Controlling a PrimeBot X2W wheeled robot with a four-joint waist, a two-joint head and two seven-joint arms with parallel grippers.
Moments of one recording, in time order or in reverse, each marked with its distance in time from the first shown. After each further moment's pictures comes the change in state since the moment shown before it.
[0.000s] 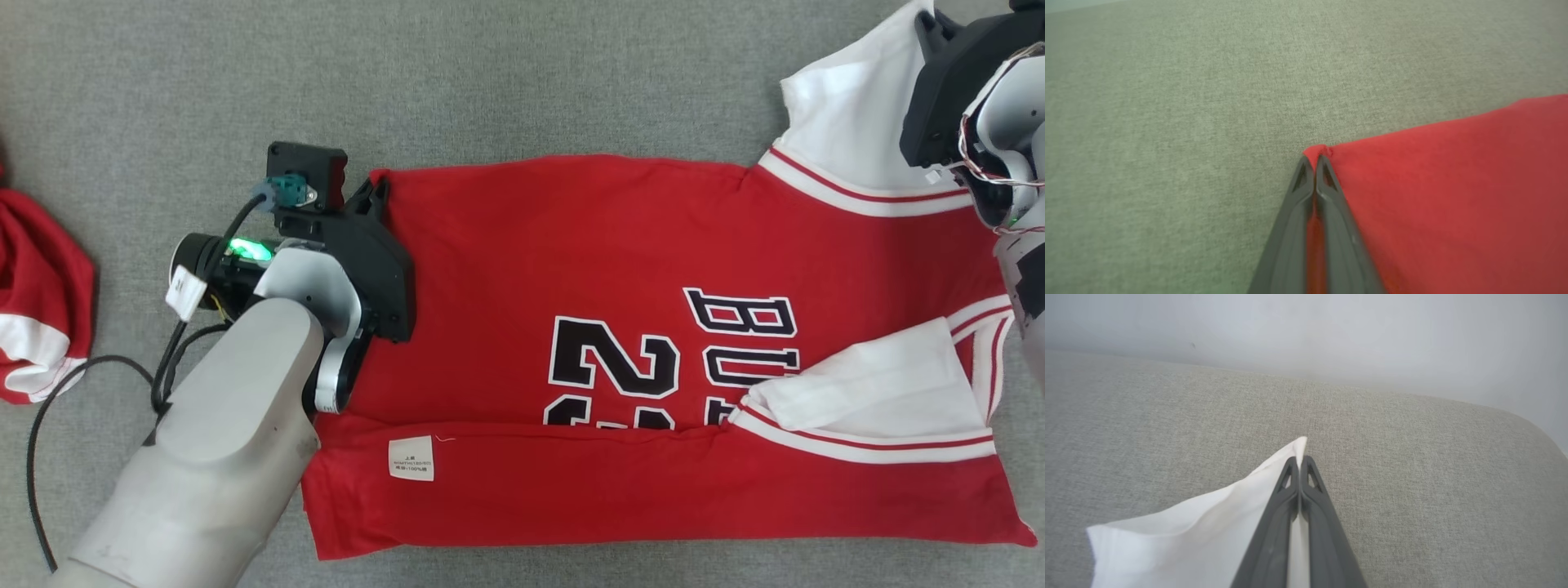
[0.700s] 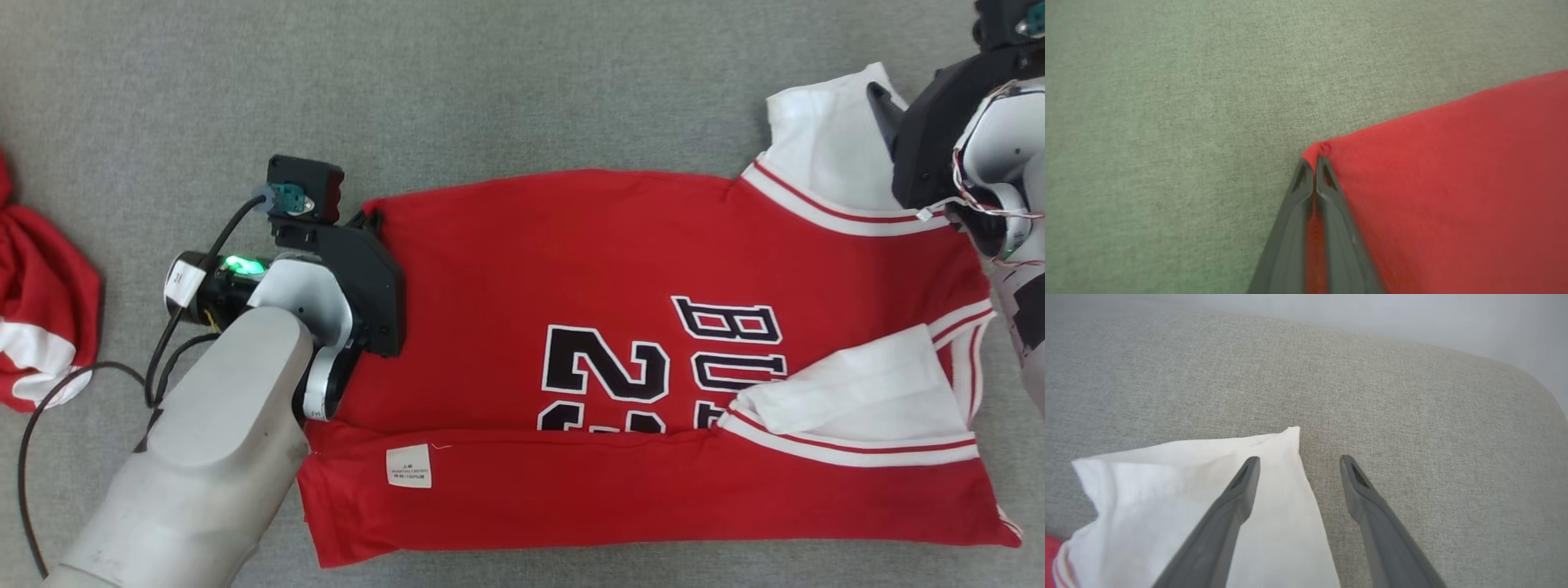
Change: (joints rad) left arm 0.021 0.012 -0.004 0.021 -0.007 -0.040 0.086; right arm 0.089 -0.021 0.030 -0.107 0.042 0.000 0.169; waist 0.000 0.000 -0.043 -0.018
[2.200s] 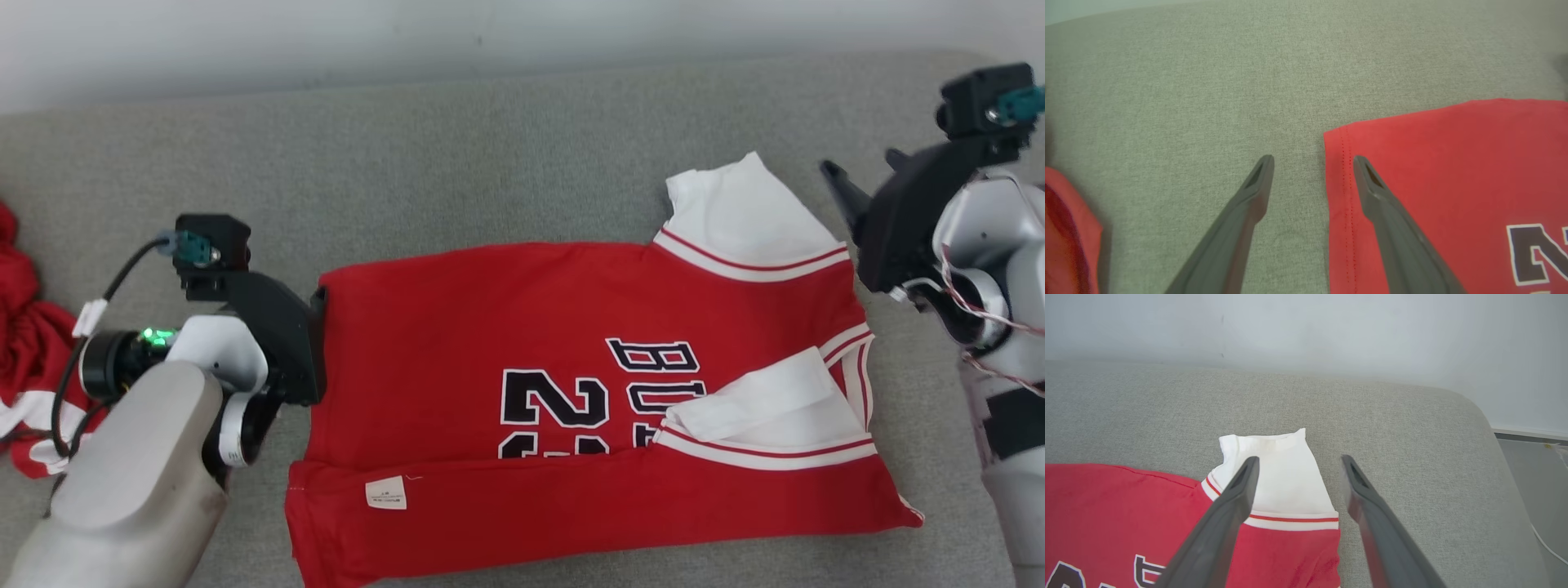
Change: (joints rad) left arm 0.158 0.149 0.098 -0.190 -0.064 0.063 0.179; right arm 0.340 0.065 -0.211 -0.509 -0.041 0.000 0.264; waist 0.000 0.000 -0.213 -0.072
